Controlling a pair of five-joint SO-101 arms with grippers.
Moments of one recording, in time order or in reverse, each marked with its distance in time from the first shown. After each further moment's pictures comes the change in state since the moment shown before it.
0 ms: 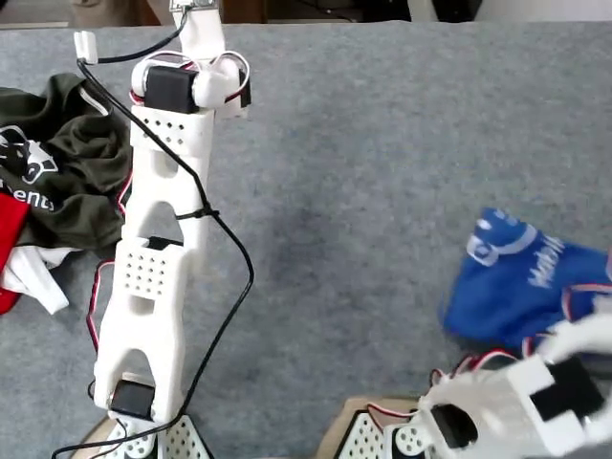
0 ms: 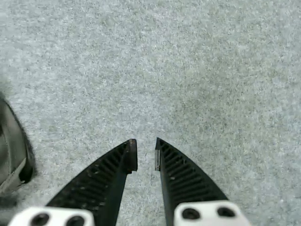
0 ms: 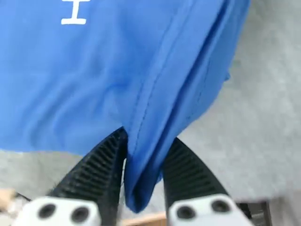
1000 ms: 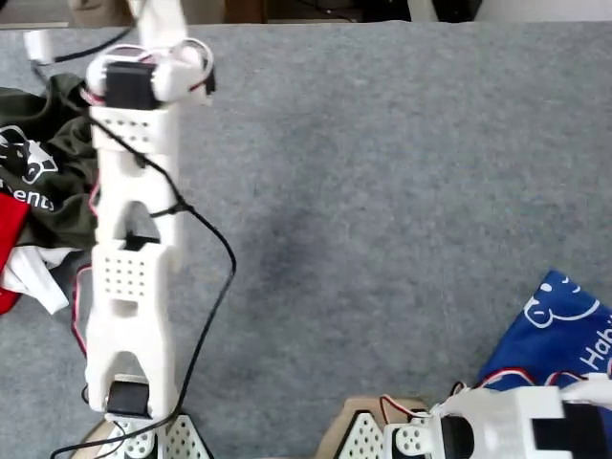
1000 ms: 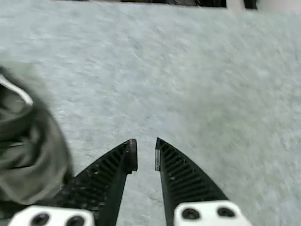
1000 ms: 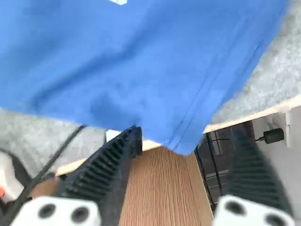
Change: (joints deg) left arm -8.3 -4.8 0.0 0.0 -2.6; right arm 19.6 -4.7 1.5 3.7 21.7
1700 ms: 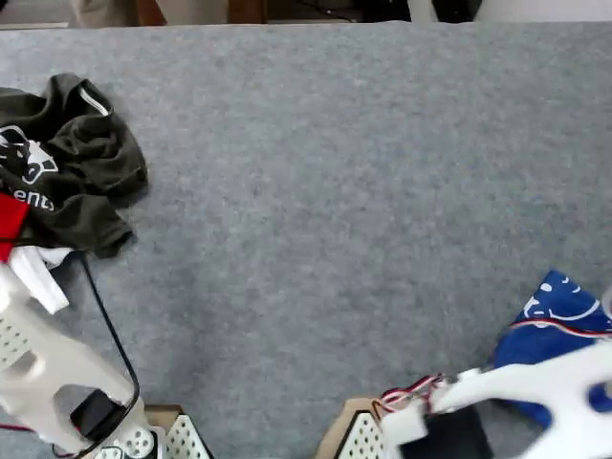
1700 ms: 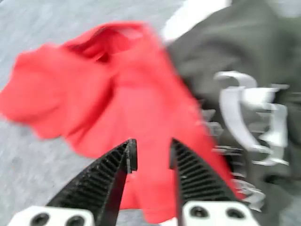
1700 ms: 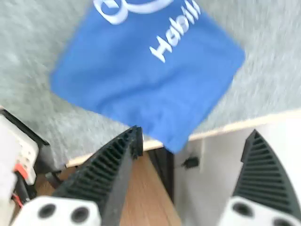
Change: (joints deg) left arm -53.4 -14.6 32.8 -6.4 -15.9; right arm -20.1 -33.3 0.2 16.1 -2.9
